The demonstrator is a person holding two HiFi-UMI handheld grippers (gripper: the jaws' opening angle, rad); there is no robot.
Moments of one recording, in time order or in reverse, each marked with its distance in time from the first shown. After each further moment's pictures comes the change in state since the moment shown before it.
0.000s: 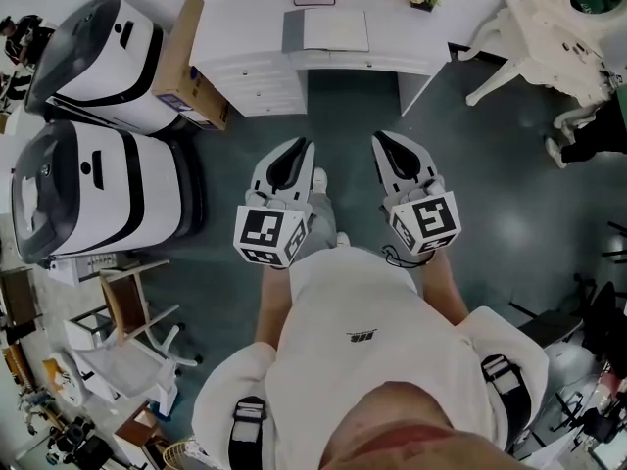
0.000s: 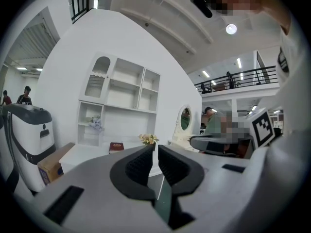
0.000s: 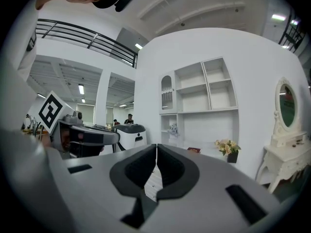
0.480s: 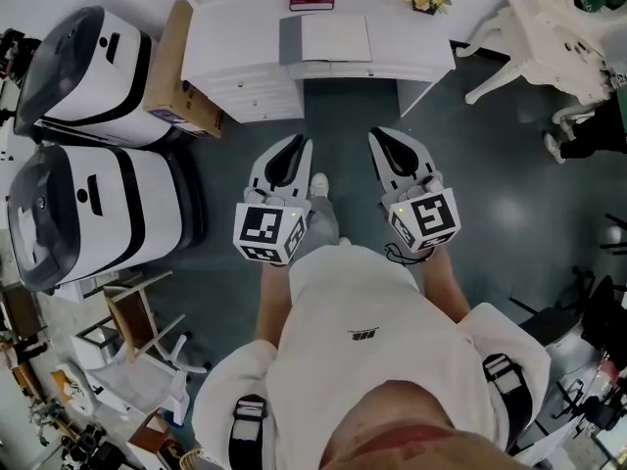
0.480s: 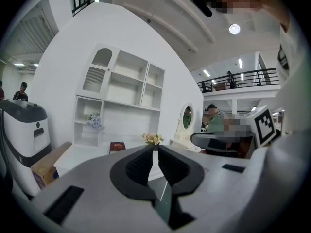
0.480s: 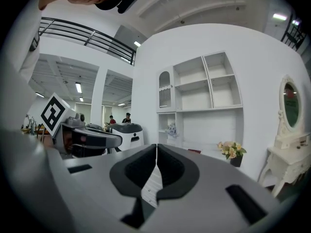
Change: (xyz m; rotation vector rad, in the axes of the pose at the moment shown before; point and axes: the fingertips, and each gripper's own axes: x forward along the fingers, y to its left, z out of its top) left arm 0.072 0.071 0.009 -0.012 0.029 -0.023; right arm 0.090 -0.033 0.008 0.001 0.010 -0.007
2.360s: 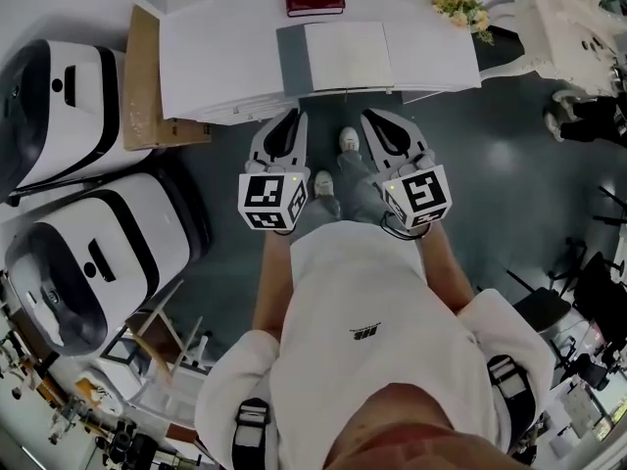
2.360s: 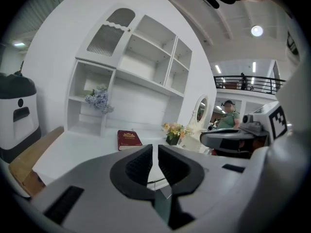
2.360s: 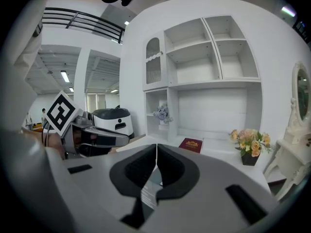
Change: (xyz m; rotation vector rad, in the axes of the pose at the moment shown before) left arm 0.228 0.217 -0.034 -0.120 0.151 -0.009; right arm 0.267 -0.105 -0.055 0.030 0.190 -0.032
